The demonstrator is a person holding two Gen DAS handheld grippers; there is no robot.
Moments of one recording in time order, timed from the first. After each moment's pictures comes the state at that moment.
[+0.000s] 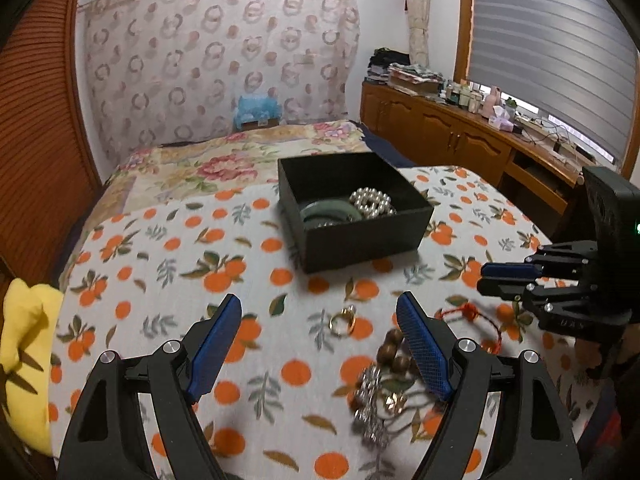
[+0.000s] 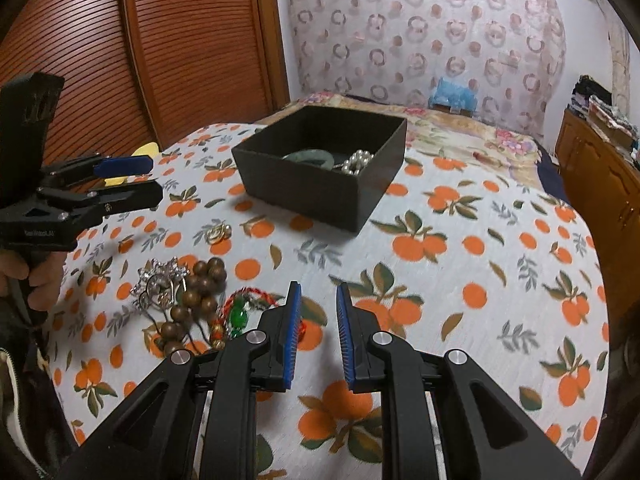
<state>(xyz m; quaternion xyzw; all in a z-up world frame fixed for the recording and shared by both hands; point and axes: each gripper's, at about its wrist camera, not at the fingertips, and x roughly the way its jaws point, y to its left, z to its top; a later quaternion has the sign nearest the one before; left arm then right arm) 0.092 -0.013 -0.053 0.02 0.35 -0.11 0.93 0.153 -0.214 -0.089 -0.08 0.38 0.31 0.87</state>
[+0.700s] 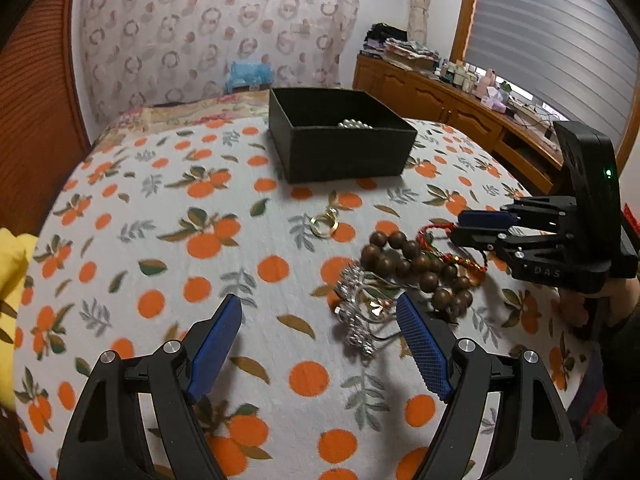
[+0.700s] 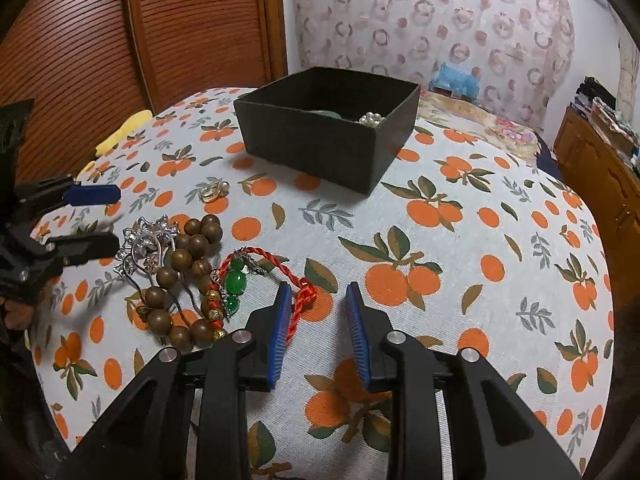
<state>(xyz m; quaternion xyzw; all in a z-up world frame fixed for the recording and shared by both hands) 0.056 -0.008 -0.095 -0.01 0.40 -0.13 0.91 0.148 -0.201 -0.109 -0.13 0.40 0.30 0.86</state>
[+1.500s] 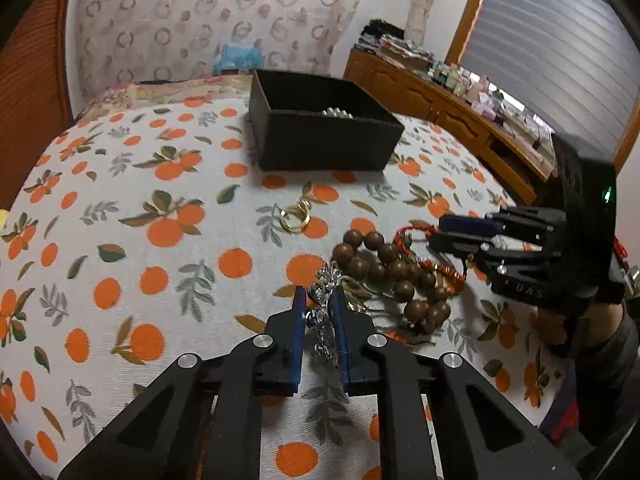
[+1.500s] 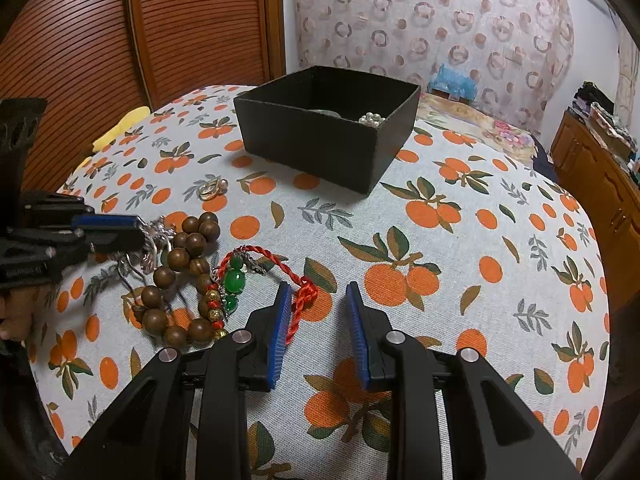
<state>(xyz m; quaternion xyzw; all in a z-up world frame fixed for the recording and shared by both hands) 0.064 -0.014 -0.098 -0.05 0.41 -0.16 0.90 0.147 -0.199 -0.110 -0.13 0.40 0.29 0.86</state>
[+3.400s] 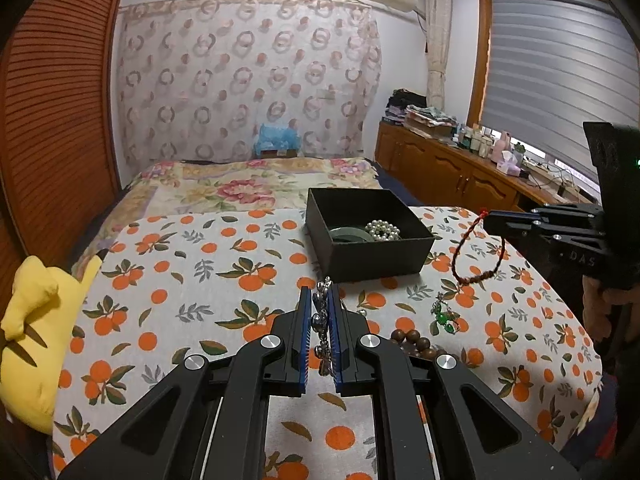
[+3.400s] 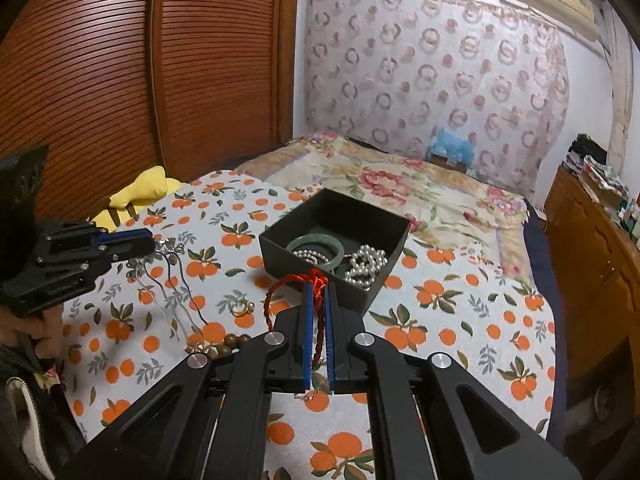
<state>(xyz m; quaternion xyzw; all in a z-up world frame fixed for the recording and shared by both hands) 0.049 0.015 -0.037 -0.02 0.28 -0.08 0.96 0.147 -0.184 -0.006 -0.14 0.30 0.31 0.89</state>
